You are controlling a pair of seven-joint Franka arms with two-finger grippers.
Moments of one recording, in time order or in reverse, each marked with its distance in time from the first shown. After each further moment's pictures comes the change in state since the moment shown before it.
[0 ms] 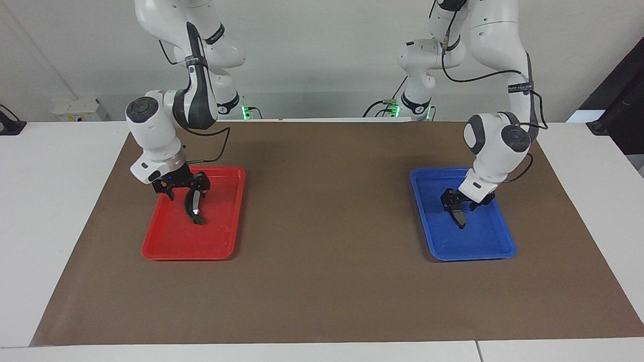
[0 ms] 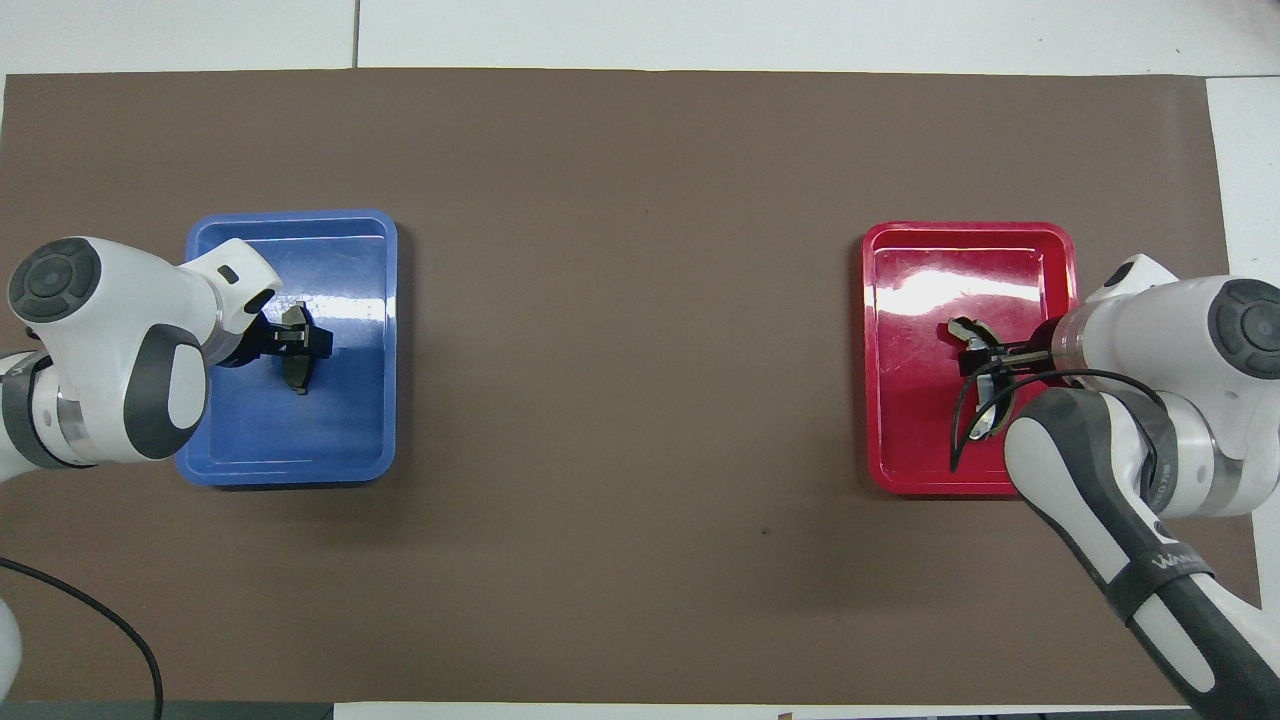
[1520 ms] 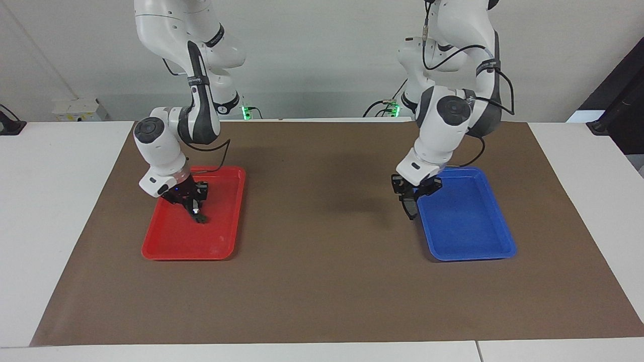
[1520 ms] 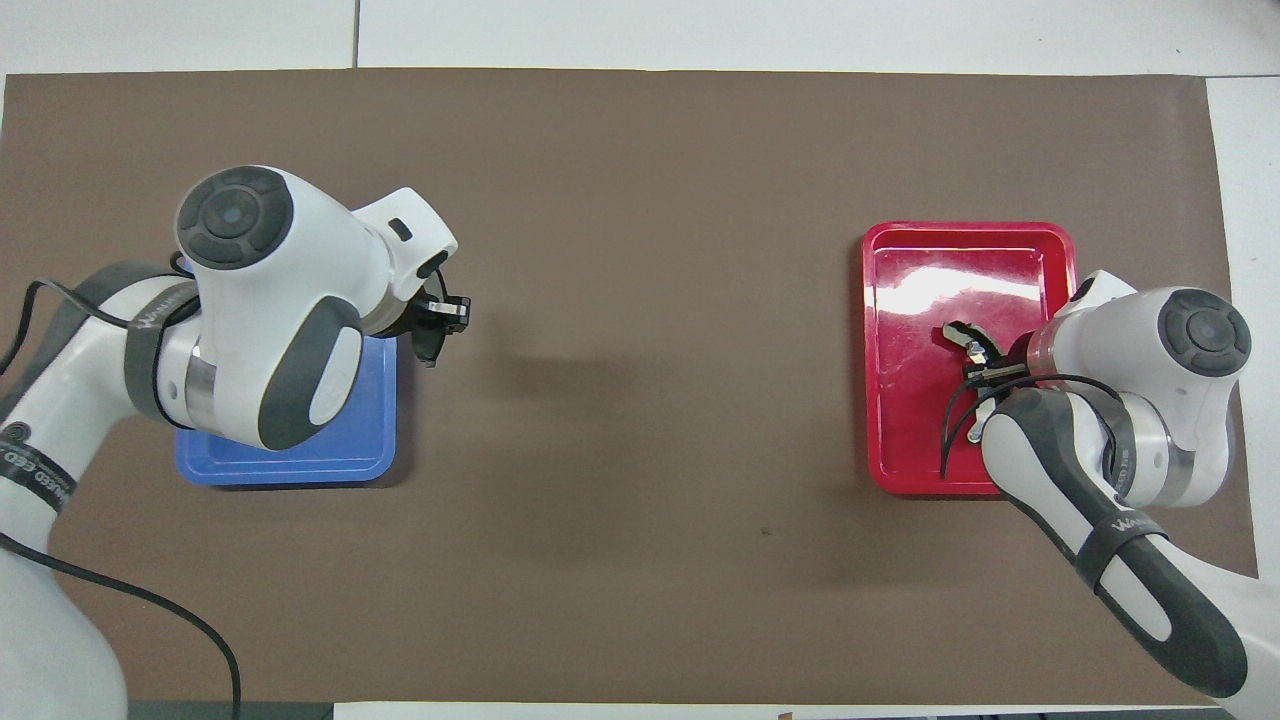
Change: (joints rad) left arm -0.362 -0.034 -0.016 0.255 0.000 -0.238 -0.270; right arm -0.012 0.083 0.001 -0.013 0.001 0.033 -0.066
